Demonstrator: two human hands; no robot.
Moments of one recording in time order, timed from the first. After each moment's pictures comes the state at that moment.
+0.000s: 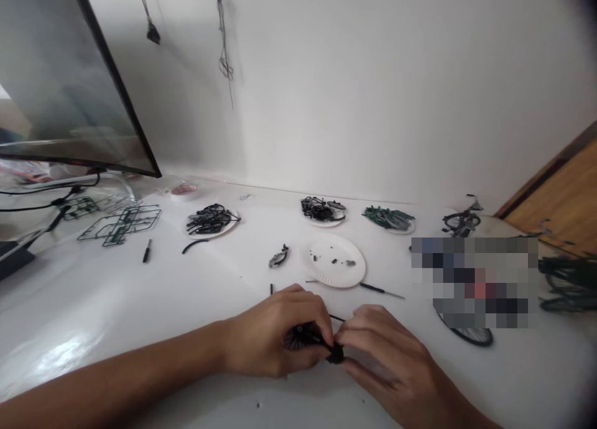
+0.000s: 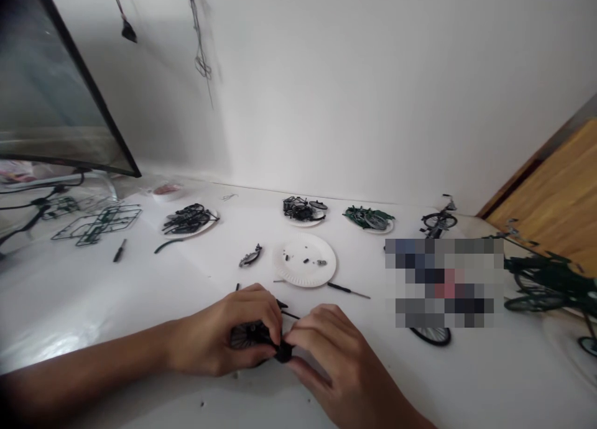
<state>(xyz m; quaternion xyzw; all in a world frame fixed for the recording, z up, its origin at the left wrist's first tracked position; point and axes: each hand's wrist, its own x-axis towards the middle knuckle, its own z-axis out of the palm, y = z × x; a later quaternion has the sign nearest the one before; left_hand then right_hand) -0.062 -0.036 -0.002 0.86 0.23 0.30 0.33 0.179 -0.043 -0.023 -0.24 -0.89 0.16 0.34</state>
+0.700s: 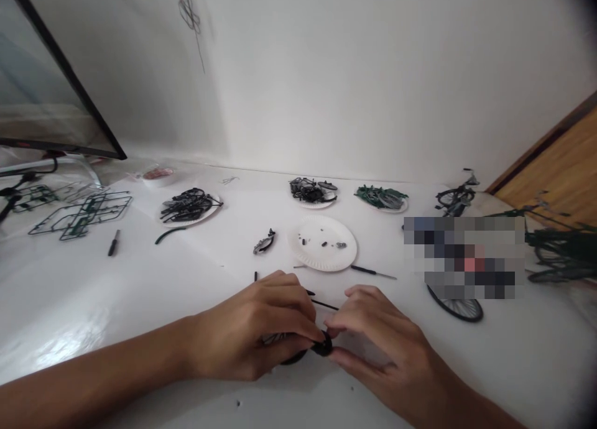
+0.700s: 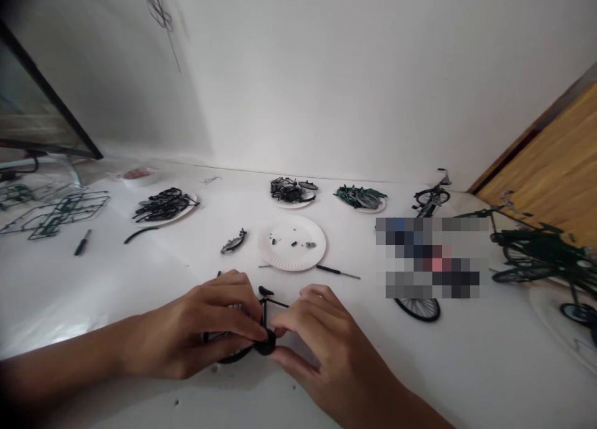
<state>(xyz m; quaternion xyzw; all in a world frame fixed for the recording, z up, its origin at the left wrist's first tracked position) -0.064 -0.035 0.005 0.89 0.21 0.28 0.29 0.181 -0.042 -0.023 -0.26 -0.88 0.20 0.35</state>
